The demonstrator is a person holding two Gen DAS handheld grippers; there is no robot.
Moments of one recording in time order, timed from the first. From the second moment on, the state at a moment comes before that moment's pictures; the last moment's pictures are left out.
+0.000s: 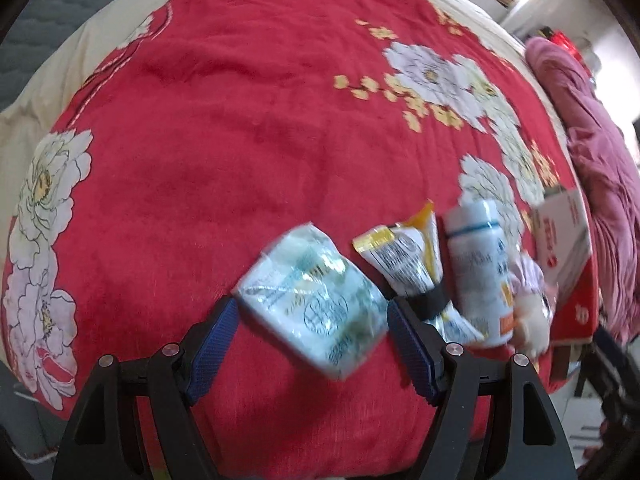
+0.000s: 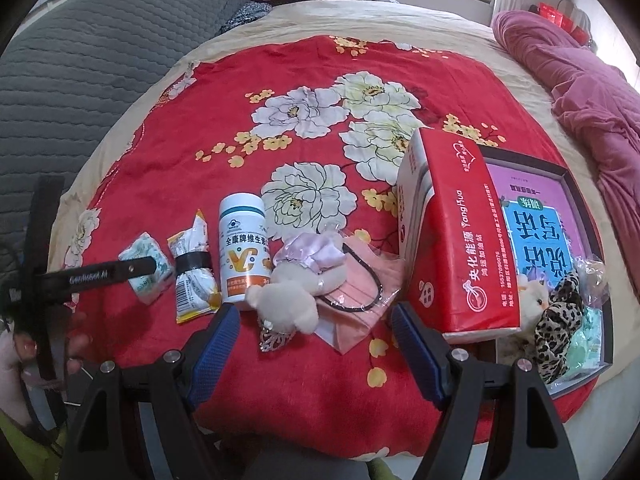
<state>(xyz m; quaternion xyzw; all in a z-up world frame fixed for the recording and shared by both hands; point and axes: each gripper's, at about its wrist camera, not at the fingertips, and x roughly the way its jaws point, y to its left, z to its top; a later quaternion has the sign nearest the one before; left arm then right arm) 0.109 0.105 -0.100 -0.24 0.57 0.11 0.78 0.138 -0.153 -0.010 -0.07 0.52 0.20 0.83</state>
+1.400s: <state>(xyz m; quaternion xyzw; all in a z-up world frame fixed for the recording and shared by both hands) 0.118 0.125 -0.122 -0.31 0.56 0.15 0.75 0.150 -0.129 -0.044 -0.08 0.53 0.22 0.82</state>
